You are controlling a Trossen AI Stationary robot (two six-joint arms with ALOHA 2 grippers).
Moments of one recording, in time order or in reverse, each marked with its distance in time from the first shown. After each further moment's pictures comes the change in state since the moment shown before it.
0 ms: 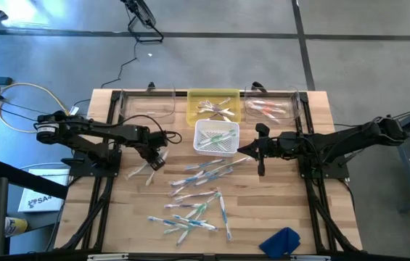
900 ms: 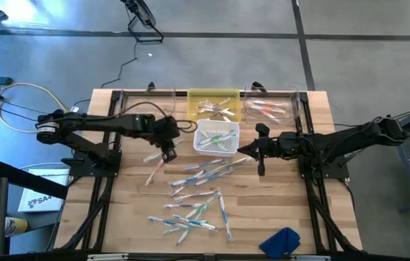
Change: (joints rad) left arm 0.000 0.000 0.310 -0.010 -0.043 0.298; right arm 0.000 0.000 0.000 -0.004 0.000 0.000
